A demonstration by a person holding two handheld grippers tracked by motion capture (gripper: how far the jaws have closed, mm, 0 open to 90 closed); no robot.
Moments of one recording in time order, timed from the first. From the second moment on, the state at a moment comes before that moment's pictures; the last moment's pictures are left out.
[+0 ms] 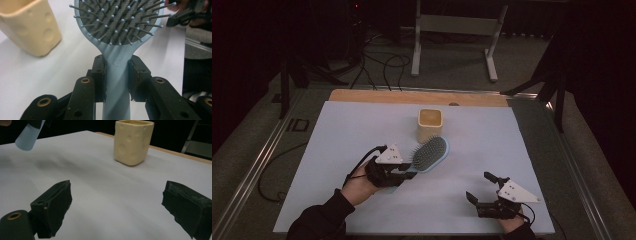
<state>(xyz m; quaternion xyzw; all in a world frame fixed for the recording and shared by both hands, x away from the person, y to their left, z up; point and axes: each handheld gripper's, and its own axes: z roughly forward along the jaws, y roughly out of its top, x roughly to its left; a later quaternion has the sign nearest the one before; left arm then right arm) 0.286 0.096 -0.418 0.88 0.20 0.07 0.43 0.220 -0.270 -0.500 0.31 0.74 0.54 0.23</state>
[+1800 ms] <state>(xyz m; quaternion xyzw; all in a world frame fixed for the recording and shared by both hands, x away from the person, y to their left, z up) 0.353 0.067 -0.379 0.78 0.28 0.16 0.54 0.220 -0.271 -0.500 0.31 0.75 0.54 0.23</state>
